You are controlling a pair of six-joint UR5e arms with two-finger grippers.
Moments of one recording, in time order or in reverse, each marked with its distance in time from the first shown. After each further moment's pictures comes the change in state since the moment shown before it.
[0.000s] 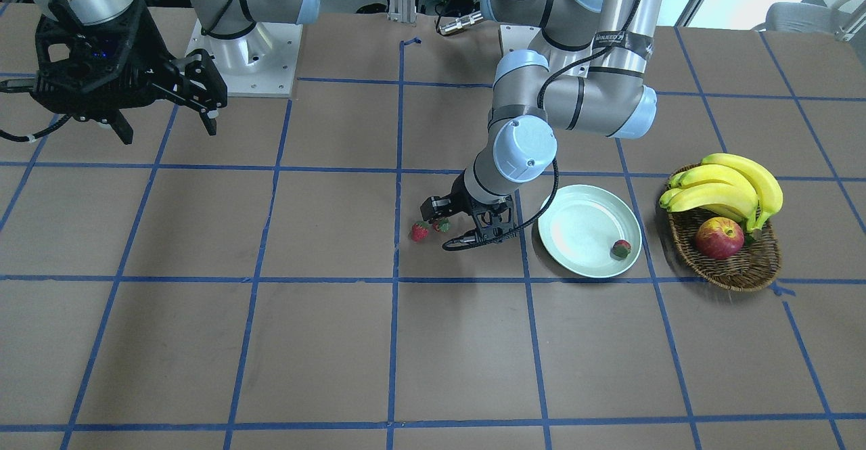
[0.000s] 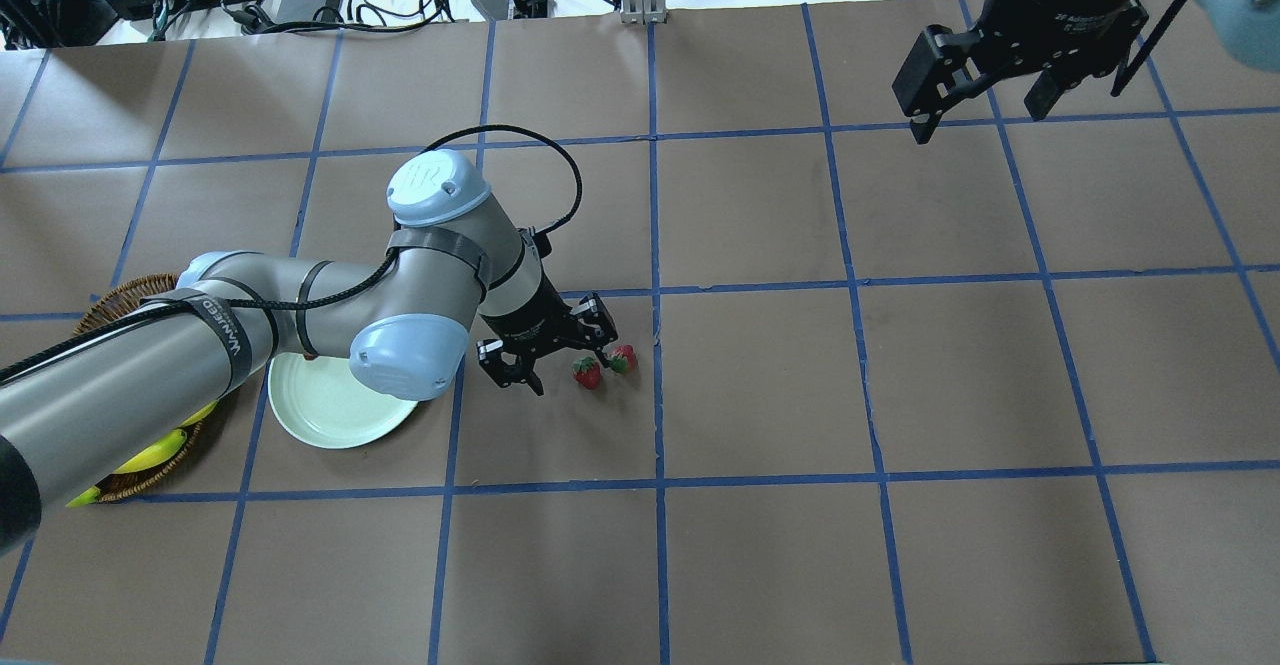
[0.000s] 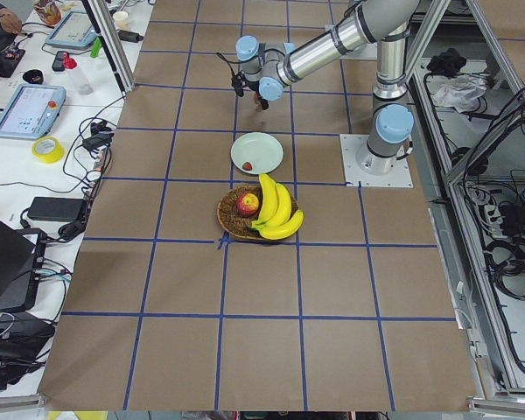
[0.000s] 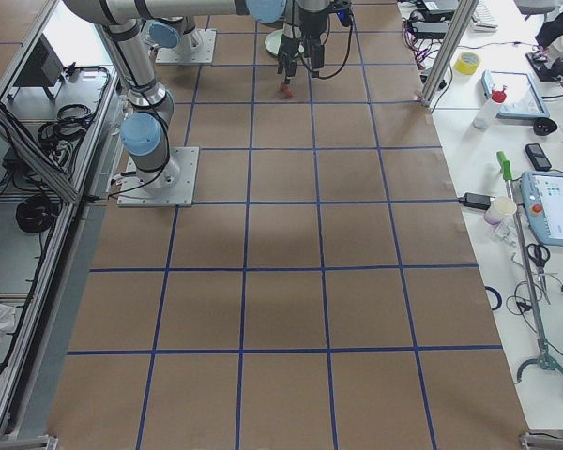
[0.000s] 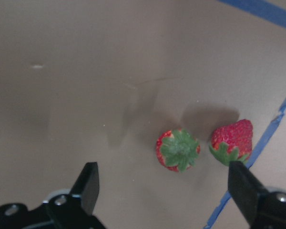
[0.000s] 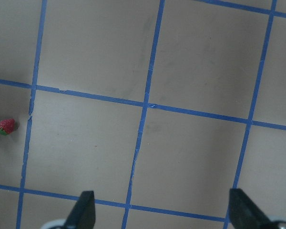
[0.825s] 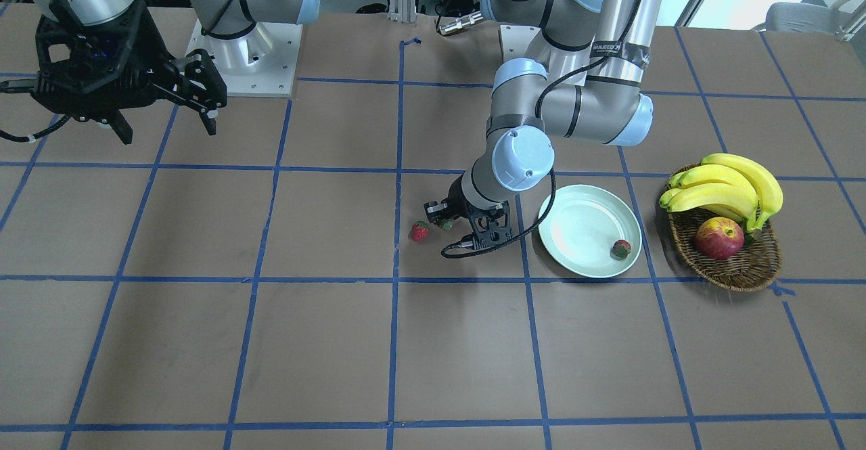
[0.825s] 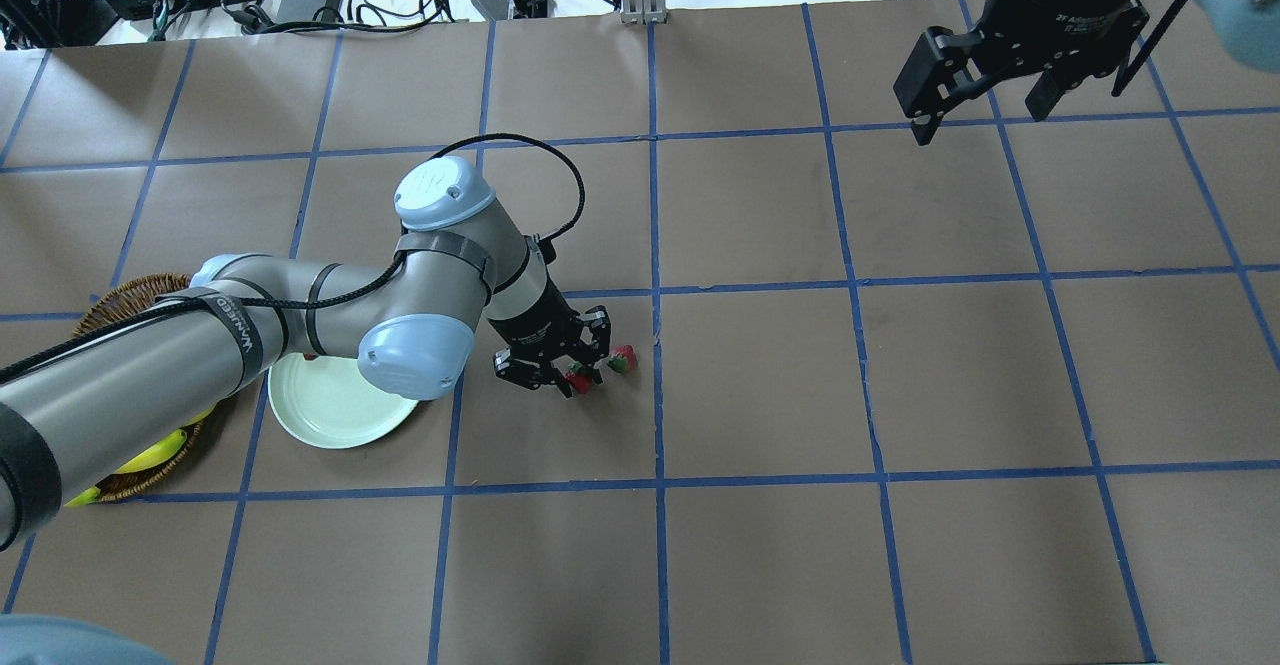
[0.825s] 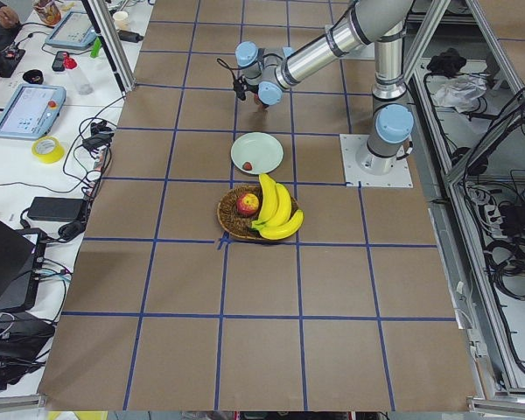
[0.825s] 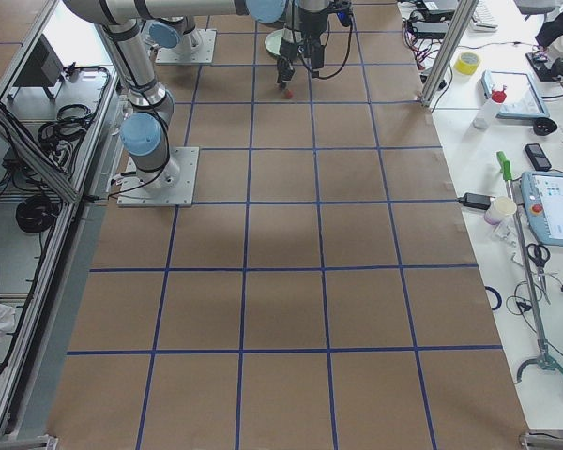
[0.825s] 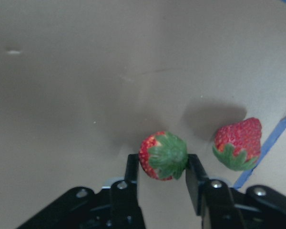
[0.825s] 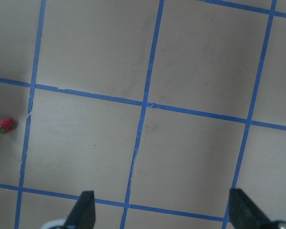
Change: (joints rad) left arm 0.001 -0.029 0.007 0.005 -0.028 -0.019; right arm 0.000 0.000 0.001 0.001 -0.002 -0.006
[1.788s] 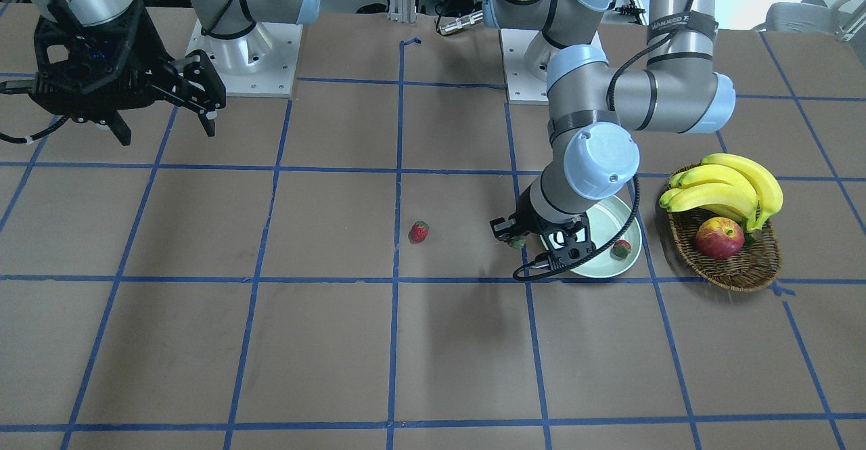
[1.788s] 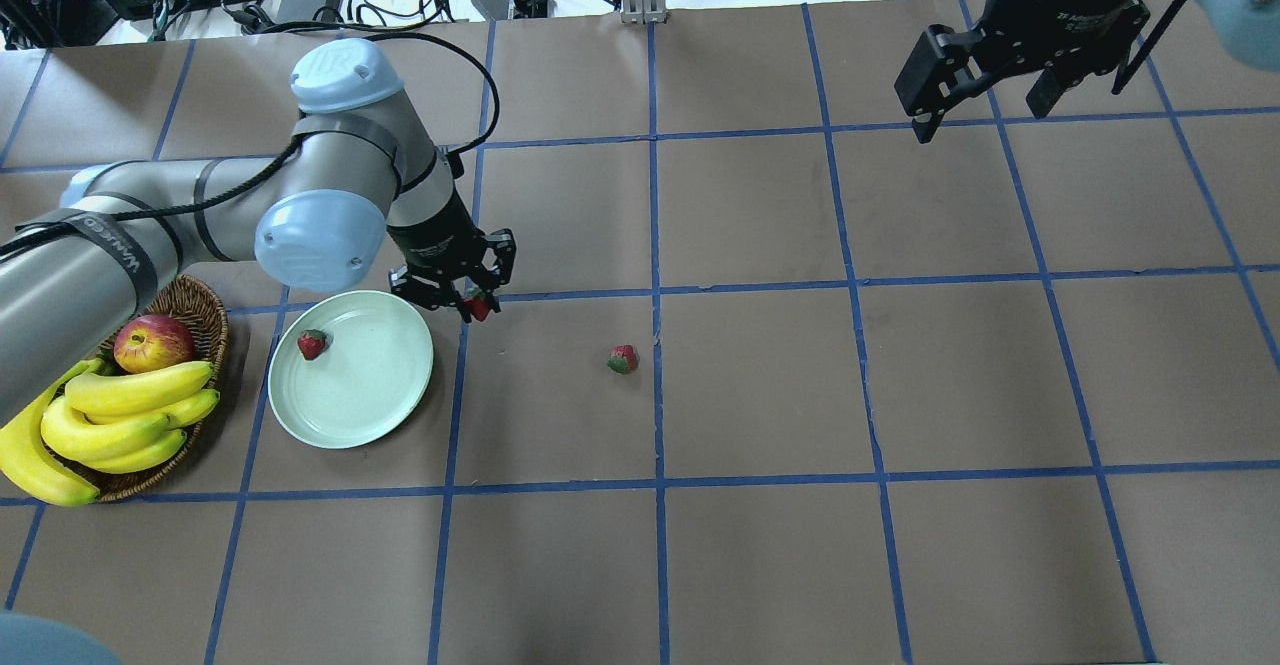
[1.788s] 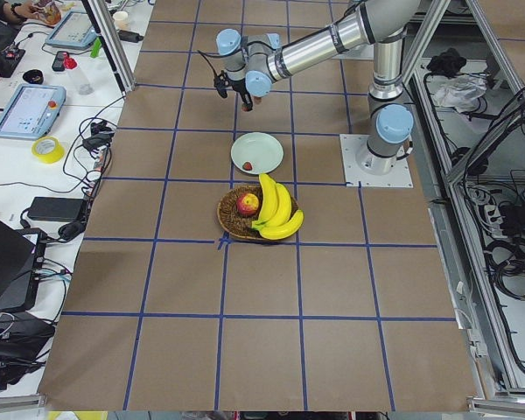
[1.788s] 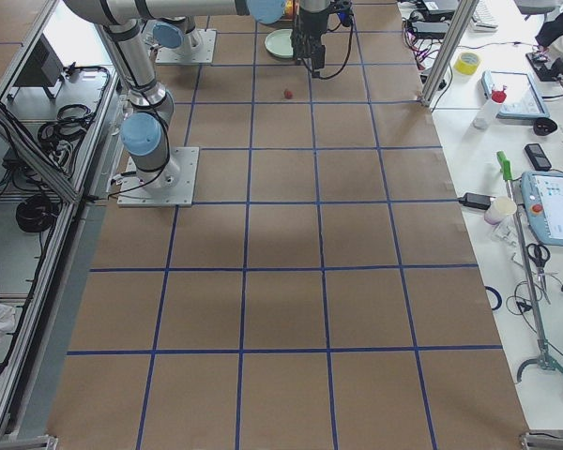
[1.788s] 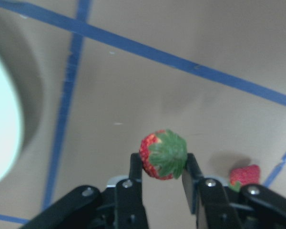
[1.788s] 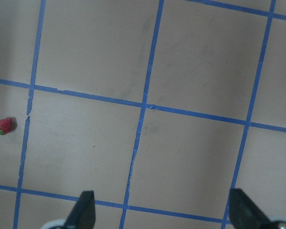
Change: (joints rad) left arm 0.161 0.061 0.183 -0.255 0.214 0.161; right arm -0.001 0.000 -0.001 -0.004 -0.002 -0.004
